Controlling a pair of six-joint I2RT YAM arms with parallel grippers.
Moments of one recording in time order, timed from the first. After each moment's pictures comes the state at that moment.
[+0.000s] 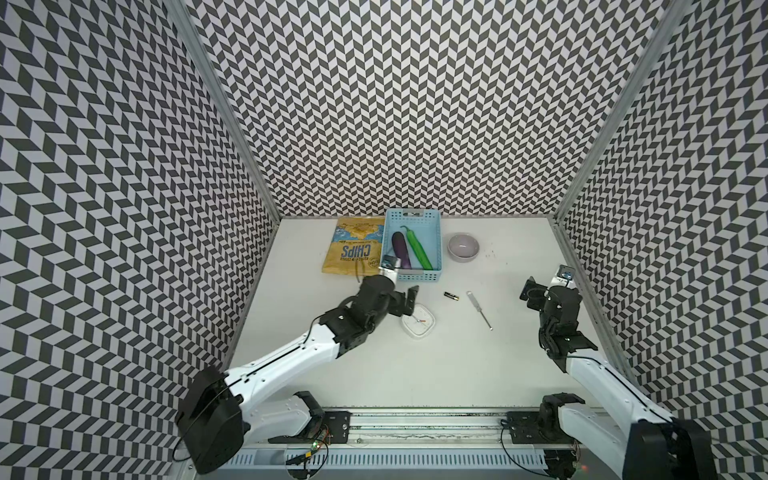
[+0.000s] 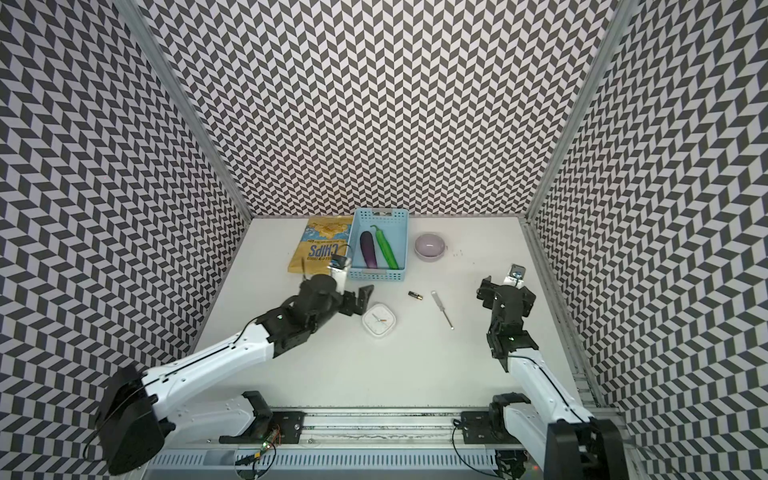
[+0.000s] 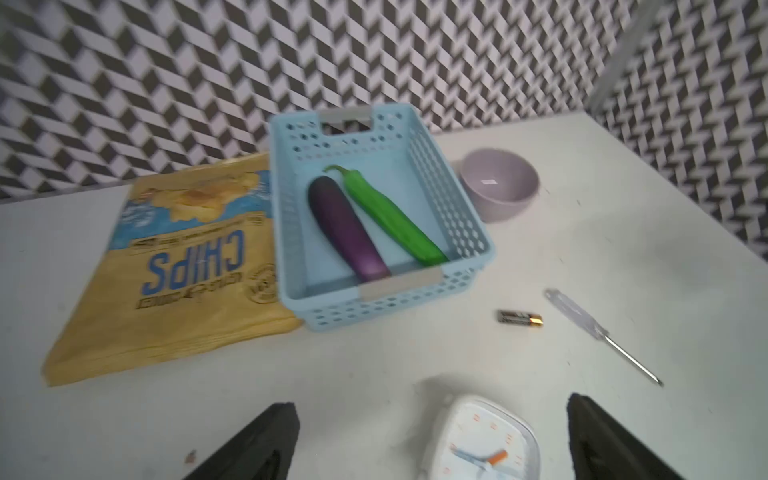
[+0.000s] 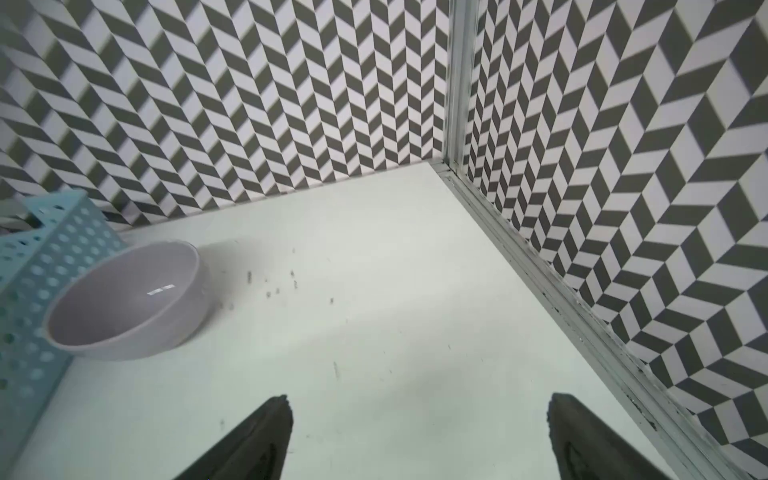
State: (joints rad) left arm -0.69 1.11 0.75 -0.07 -0.30 -0.28; right arm 0.06 1.05 0.34 0.33 0.39 0.18
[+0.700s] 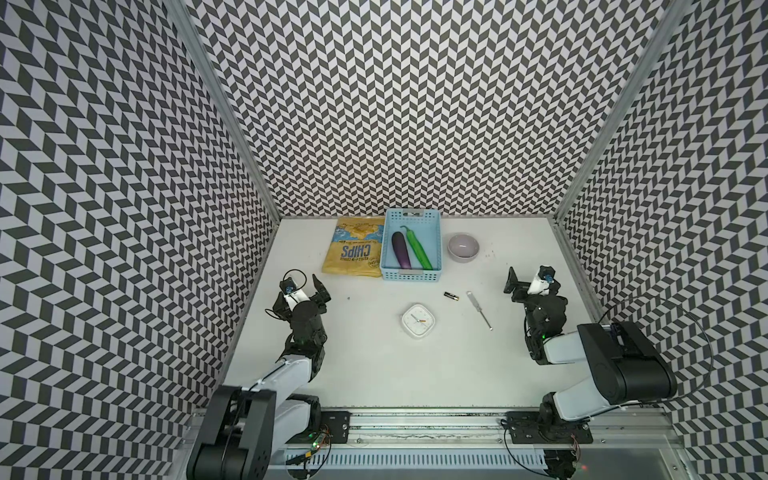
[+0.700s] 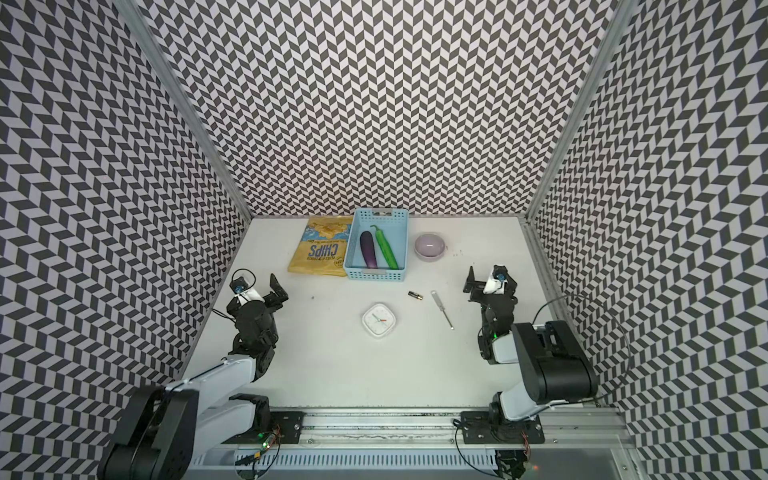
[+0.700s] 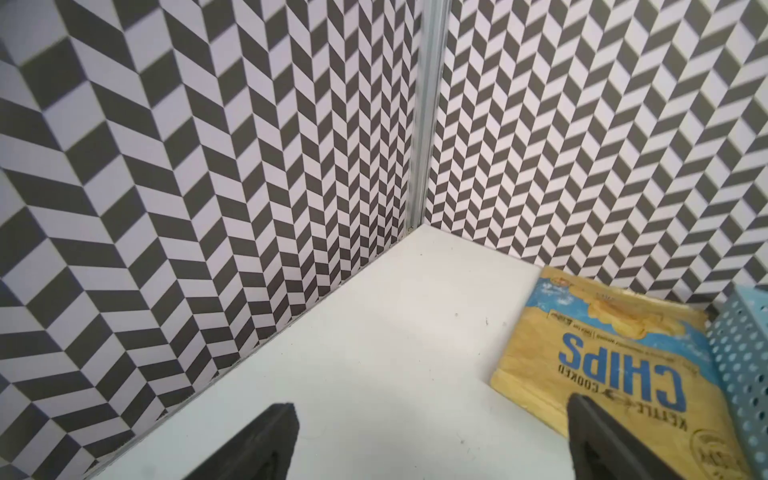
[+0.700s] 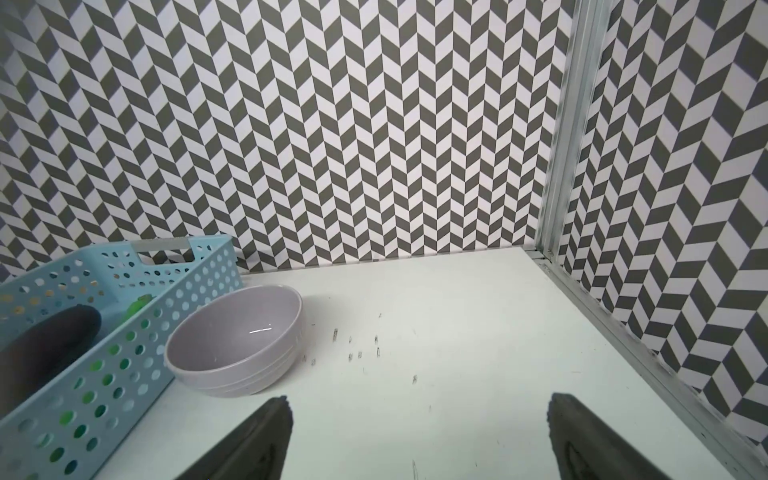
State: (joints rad) left arm -0.12 1.22 0.21 0.87 -0.57 -0.16; right arm 0.06 1.54 0.25 1.27 0.17 0.06
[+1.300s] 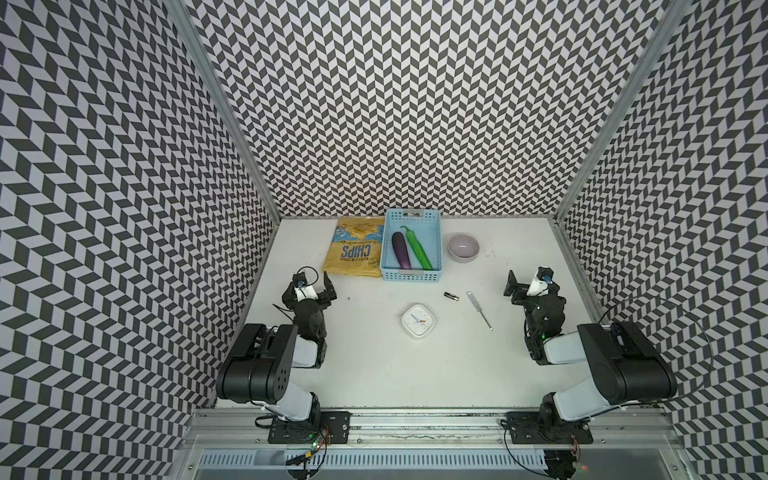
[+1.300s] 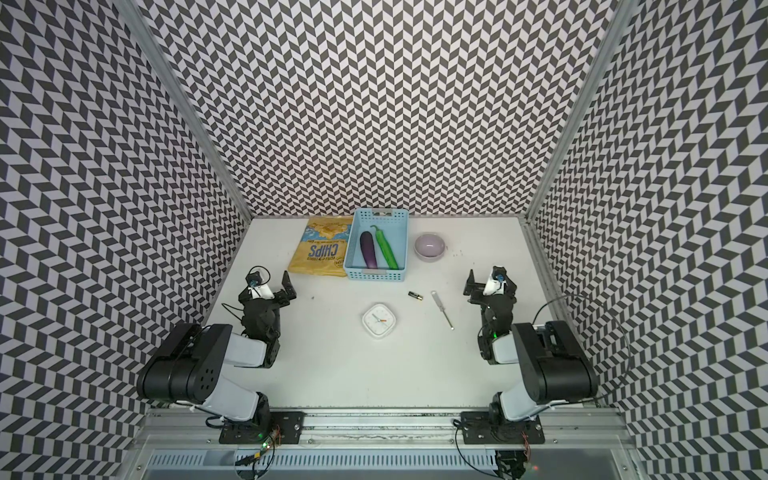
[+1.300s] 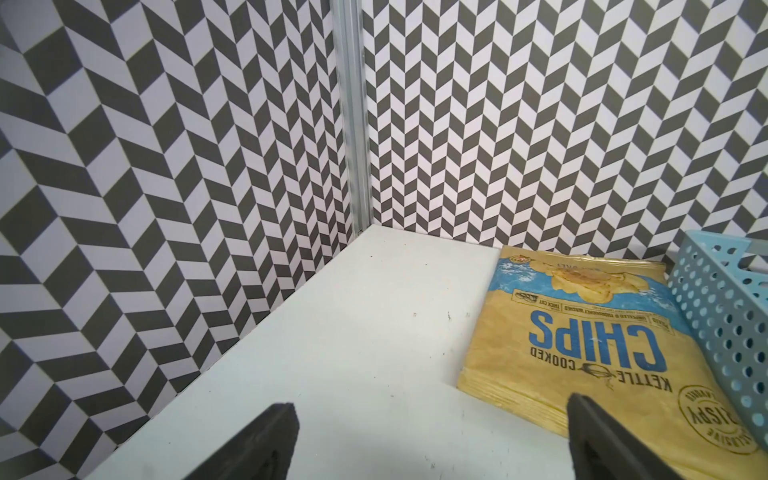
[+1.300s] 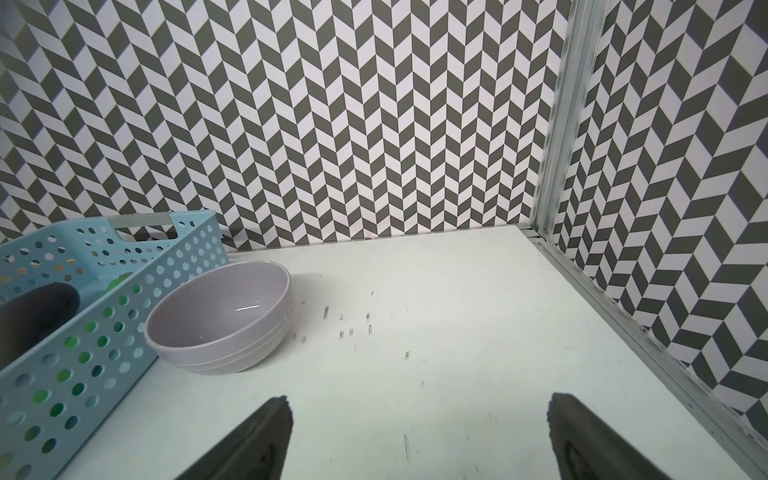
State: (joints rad) left arm -0.05 1.55 0.23 1.25 -0.35 -0.06; right arm 0.06 1.54 0.25 1.21 0.18 0.06
